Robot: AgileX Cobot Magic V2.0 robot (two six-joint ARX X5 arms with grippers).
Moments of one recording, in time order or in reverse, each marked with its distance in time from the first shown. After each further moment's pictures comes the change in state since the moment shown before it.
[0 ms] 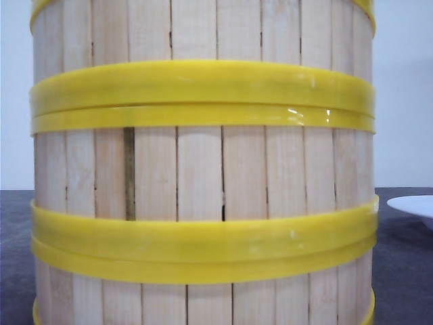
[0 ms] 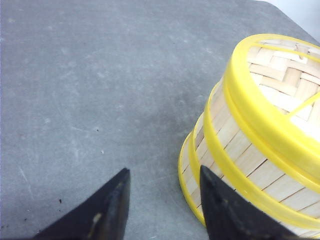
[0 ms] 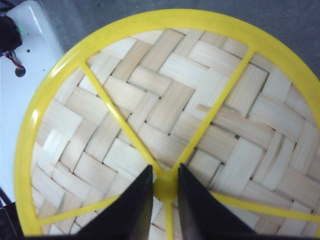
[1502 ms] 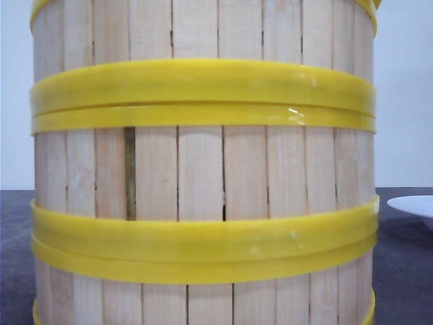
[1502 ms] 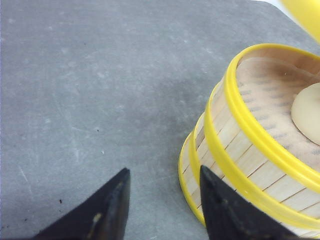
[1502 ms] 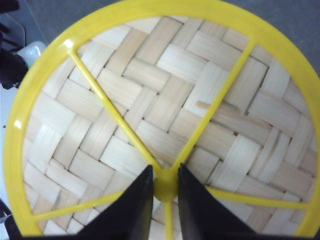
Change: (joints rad) left arm 0.000 0.000 0.000 0.000 0.000 0.000; right arm -0.043 -0.131 -0.006 0.013 0.001 0.024
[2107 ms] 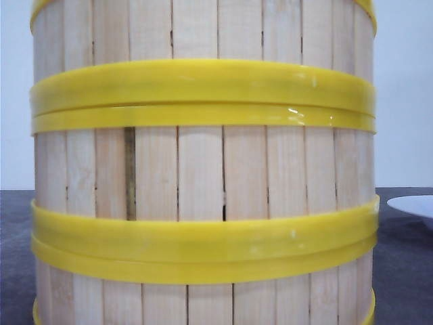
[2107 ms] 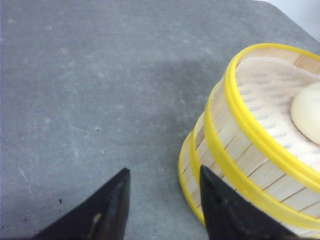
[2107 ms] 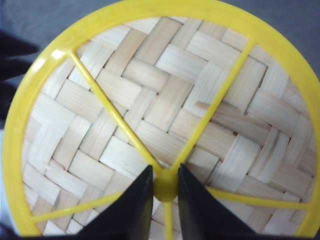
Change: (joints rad) left arm 0.000 0.000 0.000 0.000 0.000 0.000; right arm -0.152 -0.157 0.000 0.037 -0.103 0.027
